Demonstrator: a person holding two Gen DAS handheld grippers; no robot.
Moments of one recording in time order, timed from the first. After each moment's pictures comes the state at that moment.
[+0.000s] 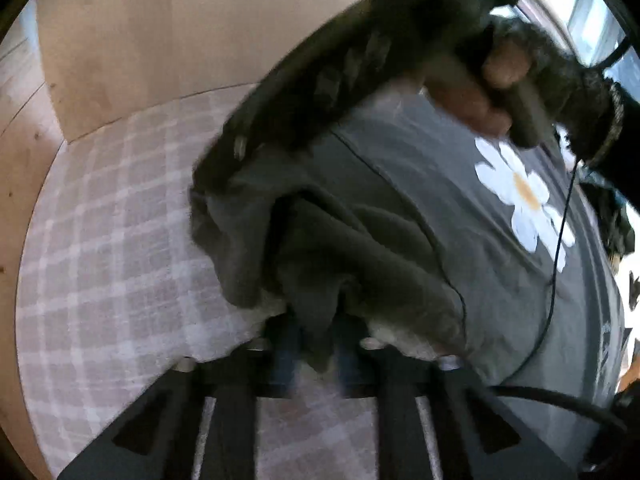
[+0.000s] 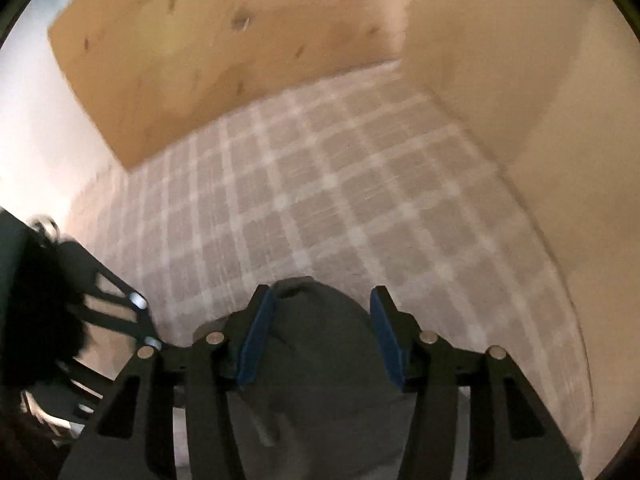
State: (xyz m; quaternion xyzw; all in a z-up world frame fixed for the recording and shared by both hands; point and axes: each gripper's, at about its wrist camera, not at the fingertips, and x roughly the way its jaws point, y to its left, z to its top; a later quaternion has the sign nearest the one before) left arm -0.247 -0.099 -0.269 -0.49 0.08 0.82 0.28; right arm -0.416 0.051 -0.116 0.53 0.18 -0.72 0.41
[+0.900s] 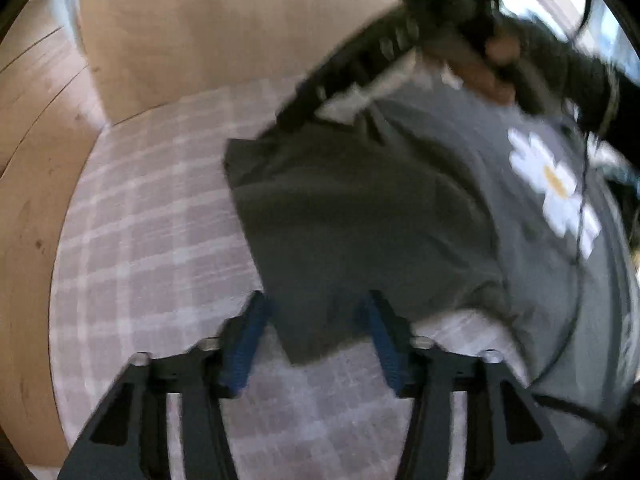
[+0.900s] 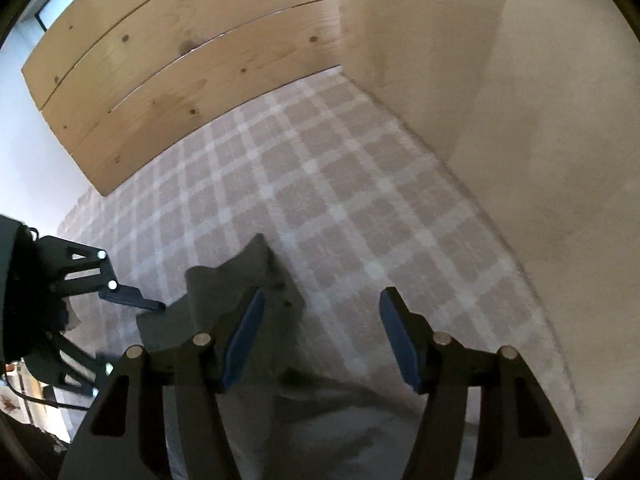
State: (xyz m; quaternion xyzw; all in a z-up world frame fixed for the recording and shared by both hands) left arm -0.259 -0.122 -0.278 -0.49 0.11 0.83 0.23; right arm -0.435 0.098 -0.100 0.53 0.14 -0.76 0.36
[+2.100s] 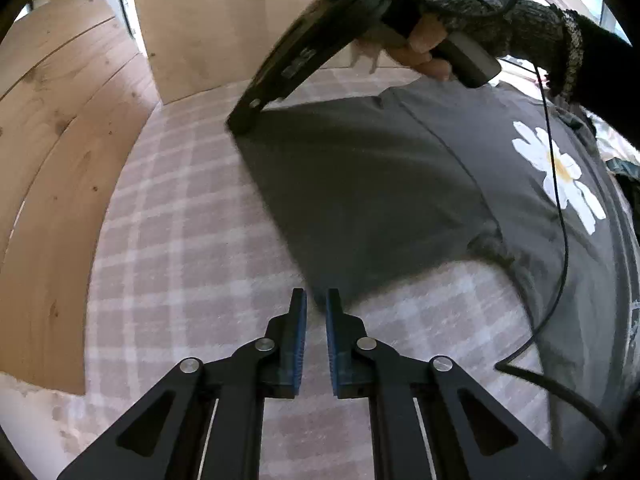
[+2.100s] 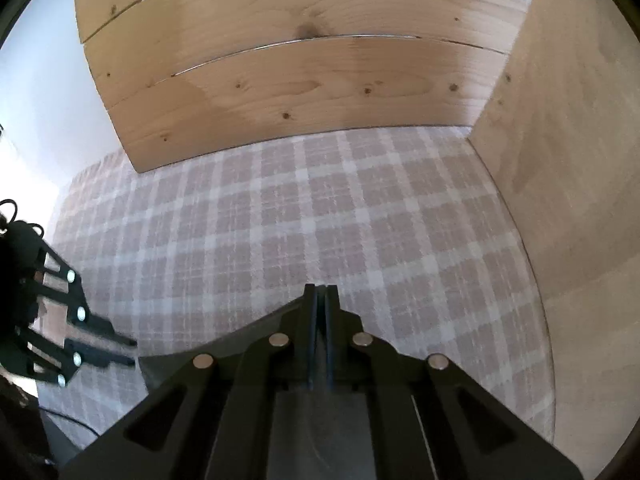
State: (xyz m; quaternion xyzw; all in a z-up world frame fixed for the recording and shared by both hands) left arm -0.213 -0.149 -0.269 -0.50 0.10 0.84 0.17; right arm -0.445 -0.055 -0.171 0.47 0.23 -0.72 0.46
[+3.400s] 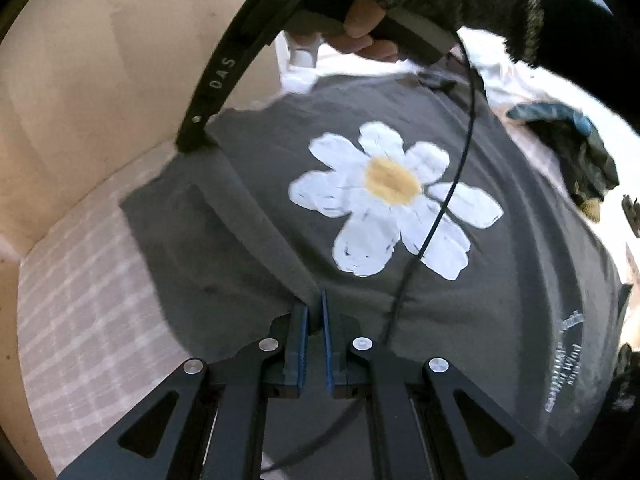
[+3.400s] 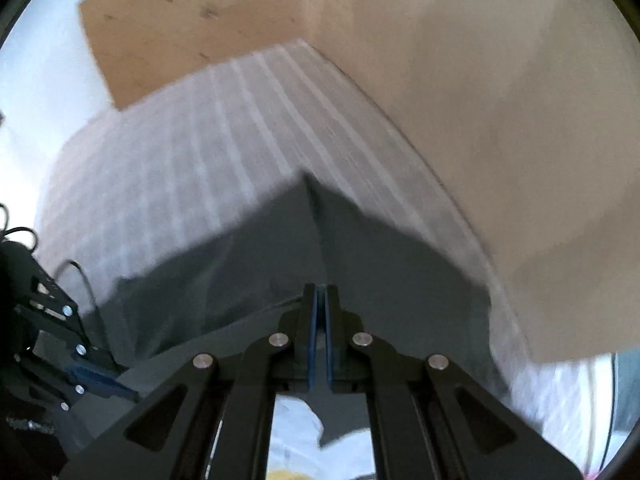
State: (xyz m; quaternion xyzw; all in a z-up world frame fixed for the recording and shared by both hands) left arm -0.182 0.086 -0.247 -0.47 0.19 0.79 0.35; right arm -0.371 0.197 -0.169 0.52 0.21 -0.77 0.31
